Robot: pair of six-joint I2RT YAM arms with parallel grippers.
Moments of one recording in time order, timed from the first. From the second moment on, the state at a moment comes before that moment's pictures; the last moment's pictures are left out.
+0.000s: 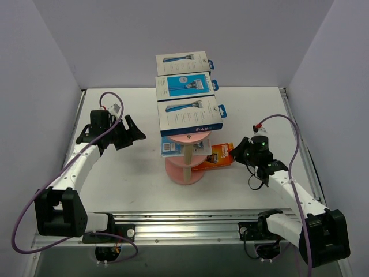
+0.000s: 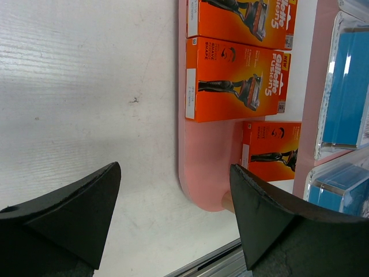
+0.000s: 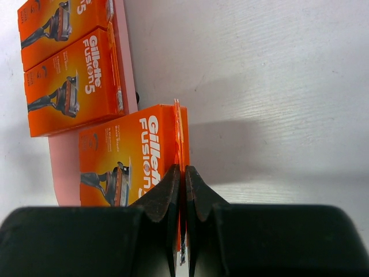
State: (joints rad) left arm -0.08 1.34 1.00 -0.44 0.41 -0.53; right arm 0.23 1.04 0.52 -0.10 -0.08 0.62
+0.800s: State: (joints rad) left arm -0.07 1.34 1.00 -0.43 0.41 -0.53; right arm 0.25 1.09 0.49 0.01 -0.14 0.65
